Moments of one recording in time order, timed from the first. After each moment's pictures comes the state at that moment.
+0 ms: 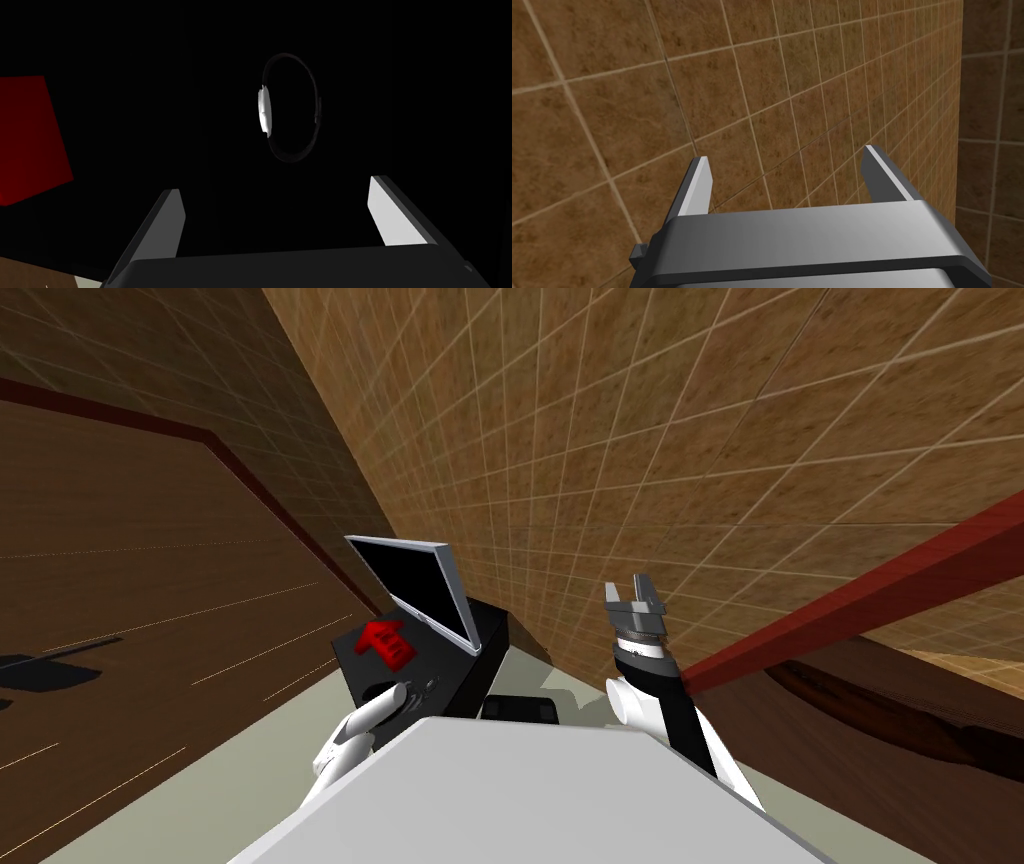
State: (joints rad) left arm 0.21 0.29 0.48 -1.23 0.42 0.81 0.40; right arm 0.49 -0.02 -0.04 -2.35 0.09 -0.48 -0.10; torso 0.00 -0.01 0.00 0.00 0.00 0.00
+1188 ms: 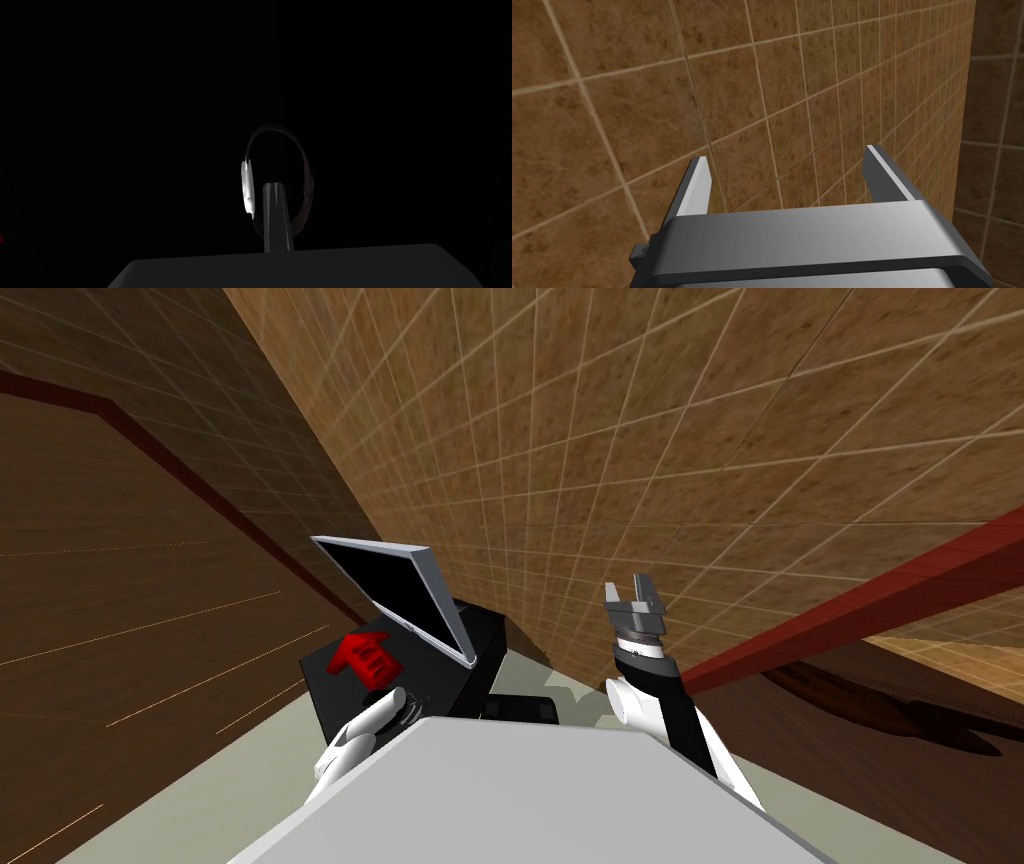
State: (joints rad) left arm 0.16 0.30 0.51 -1.06 0.45 0.86 0.41; right arm 0.49 -0.02 -0.04 -2.35 0.09 -0.48 -0.10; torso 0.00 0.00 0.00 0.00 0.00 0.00
